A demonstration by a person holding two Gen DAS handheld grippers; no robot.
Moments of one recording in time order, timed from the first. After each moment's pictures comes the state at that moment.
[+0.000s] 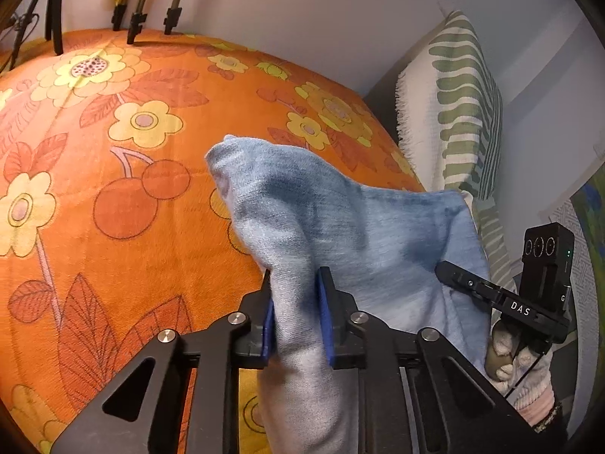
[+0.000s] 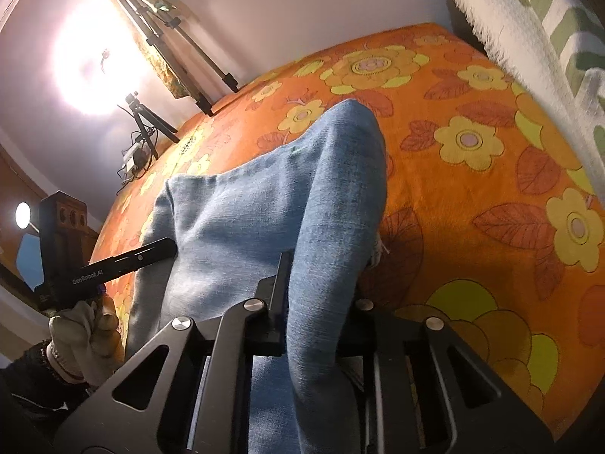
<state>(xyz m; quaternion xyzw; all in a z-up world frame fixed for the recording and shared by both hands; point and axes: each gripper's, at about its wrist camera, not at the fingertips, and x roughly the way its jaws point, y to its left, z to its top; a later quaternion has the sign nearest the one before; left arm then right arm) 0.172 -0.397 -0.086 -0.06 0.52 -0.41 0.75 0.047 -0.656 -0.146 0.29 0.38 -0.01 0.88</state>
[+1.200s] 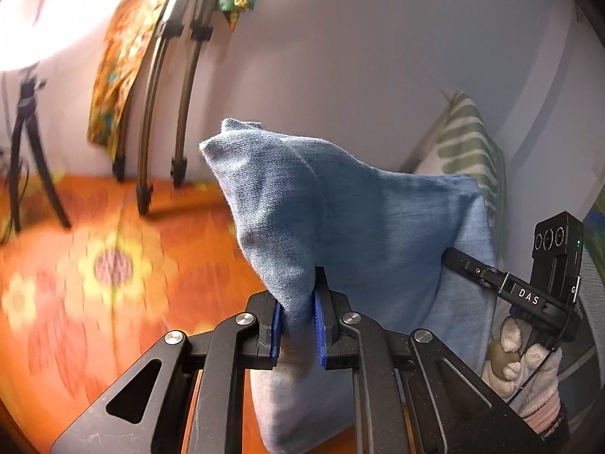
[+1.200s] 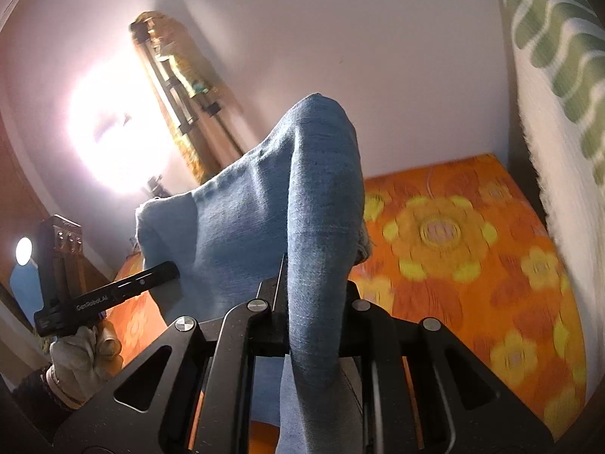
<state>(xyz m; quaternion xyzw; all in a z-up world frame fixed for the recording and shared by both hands) 0.320 -0.406 0.012 -0.06 0.40 -0.40 0.82 0.194 -0.648 -0.015 0.24 0.27 -0.01 0.93</state>
